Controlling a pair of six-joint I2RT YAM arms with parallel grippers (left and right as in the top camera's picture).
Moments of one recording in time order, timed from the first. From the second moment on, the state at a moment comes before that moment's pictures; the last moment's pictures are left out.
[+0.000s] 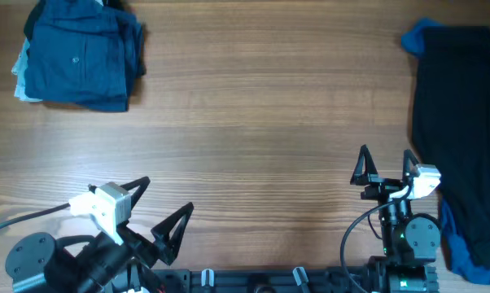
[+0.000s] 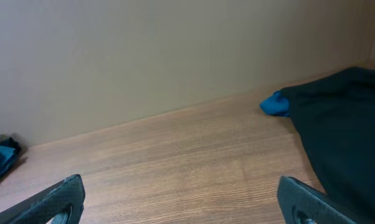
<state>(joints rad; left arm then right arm) 0.35 0.35 0.92 -1.02 0.97 -0.01 -0.05 0.02 0.01 0.00 -0.03 0.26</state>
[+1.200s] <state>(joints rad) -0.05 0.07 0.34 -0.13 0.74 -0.17 -0.05 0.02 0.01 0.00 -0.03 0.26</state>
